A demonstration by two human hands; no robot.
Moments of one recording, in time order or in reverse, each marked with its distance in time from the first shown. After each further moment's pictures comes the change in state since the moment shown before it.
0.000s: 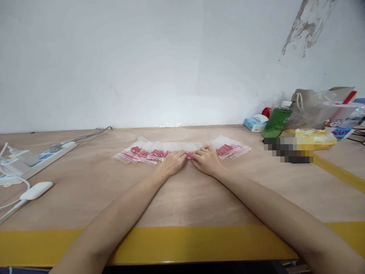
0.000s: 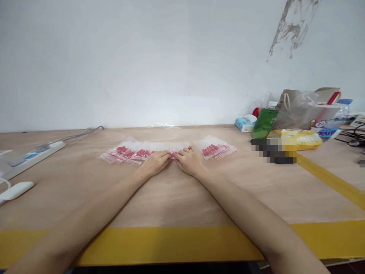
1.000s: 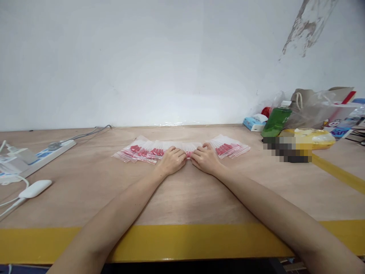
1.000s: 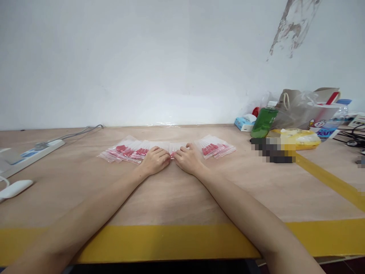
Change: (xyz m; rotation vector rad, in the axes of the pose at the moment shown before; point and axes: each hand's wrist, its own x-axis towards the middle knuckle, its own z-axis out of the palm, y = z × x) left_hand 0.000 0.000 -0.011 0.032 0.087 0.074; right_hand 0.004 0.001 -0.004 -0.039 0.034 -0.117
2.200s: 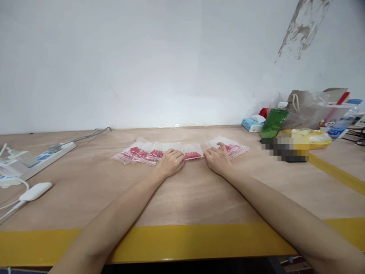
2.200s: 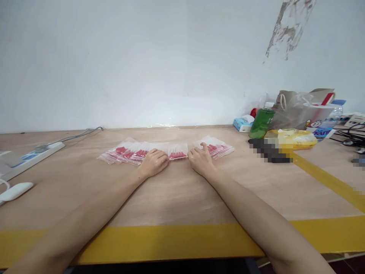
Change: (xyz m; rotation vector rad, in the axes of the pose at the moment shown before) left_hand -0.005 -0.001 0.001 -0.011 0.075 0.000; right_hand -0.030 0.022 -0.007 -0.212 -0.066 0.167
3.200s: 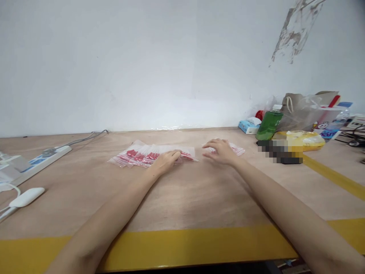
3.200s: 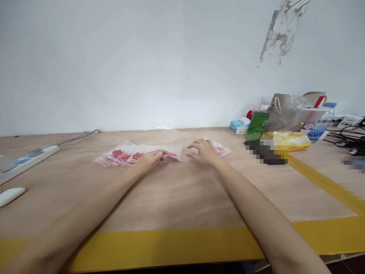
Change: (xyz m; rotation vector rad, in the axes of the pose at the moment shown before) left_hand -0.002 -0.020 0.005 -0.200 -0.089 -0.076; right_hand 0.013 0.045 -0.018 0.481 -0.197 0.208
